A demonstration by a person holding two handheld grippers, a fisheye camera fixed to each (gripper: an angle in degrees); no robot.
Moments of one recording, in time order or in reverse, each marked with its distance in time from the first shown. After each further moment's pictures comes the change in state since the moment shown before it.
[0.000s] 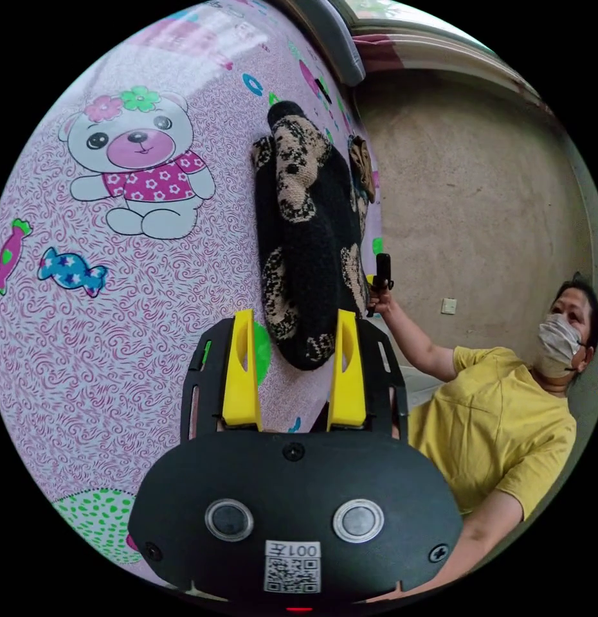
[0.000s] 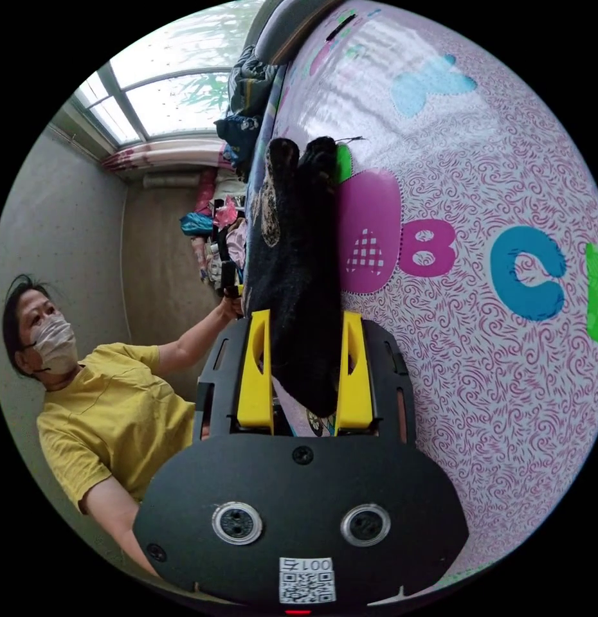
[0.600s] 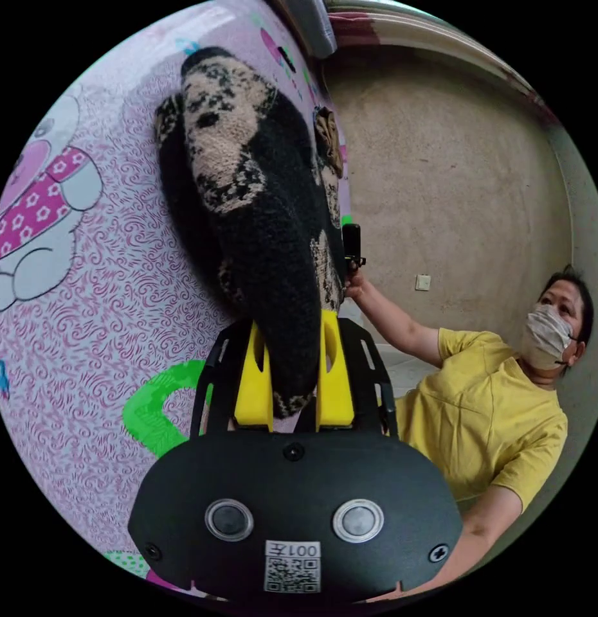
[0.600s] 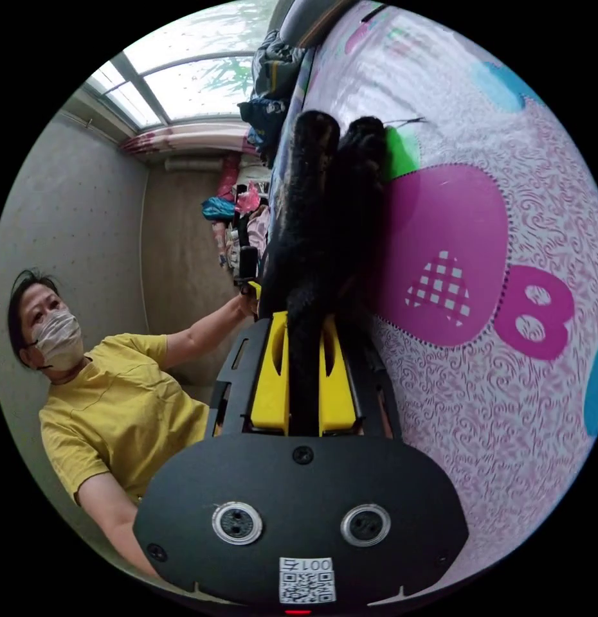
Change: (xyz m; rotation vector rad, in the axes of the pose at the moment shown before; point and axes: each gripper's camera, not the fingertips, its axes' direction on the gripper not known) left arm 0.012 -0.047 0.047 -0.092 0.096 0.087; right arm -0.027 0.019 -0.019 -0.032 -0.056 -0.078
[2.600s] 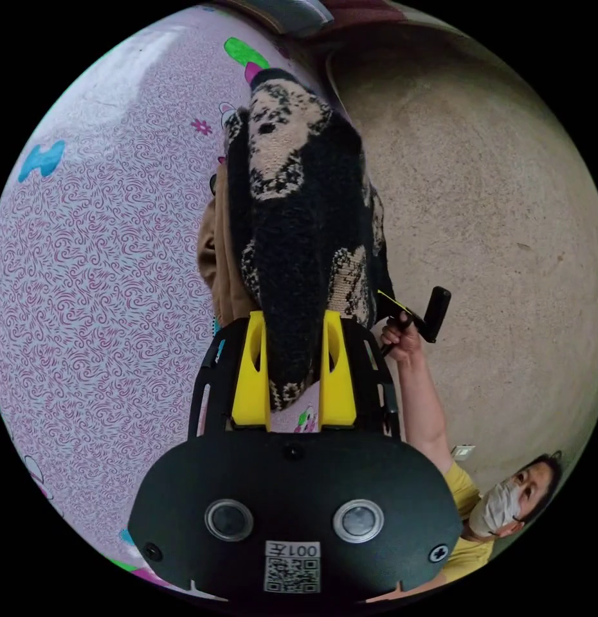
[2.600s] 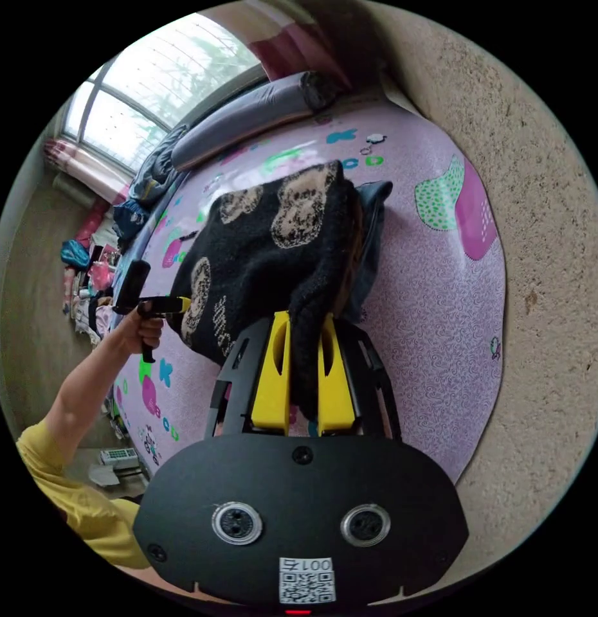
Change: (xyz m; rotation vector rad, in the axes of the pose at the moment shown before) left arm 0.105 -0.546 0.547 0.134 -0.153 -0.071; right arm -0.103 0.010 -0.429 0.237 0.853 -0.060
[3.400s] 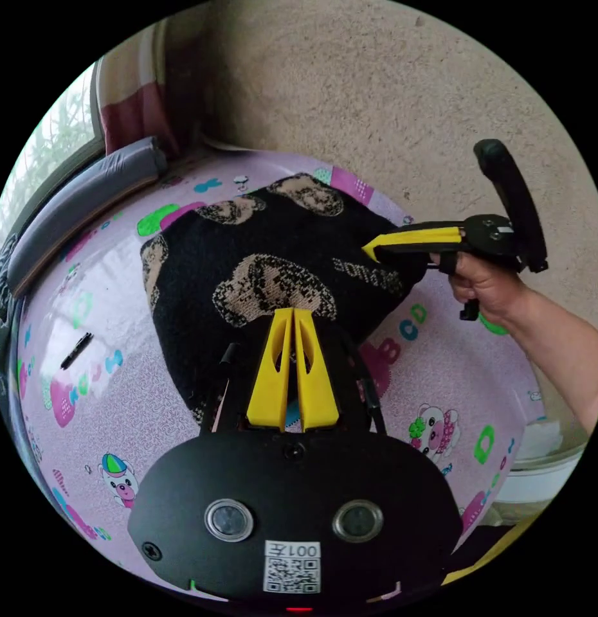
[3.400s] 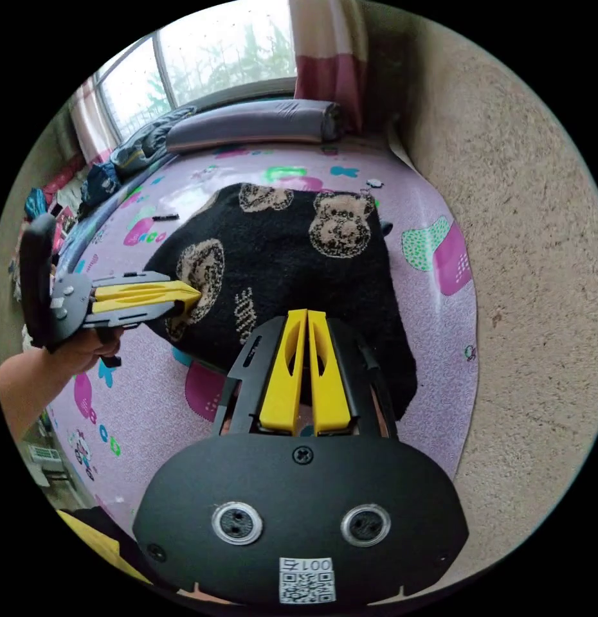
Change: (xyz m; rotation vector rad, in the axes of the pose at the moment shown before) left arm 0.084 0.157 0.173 0.129 -0.768 0.639; right arm -0.084 0.062 0.087 0.140 0.323 -0.116
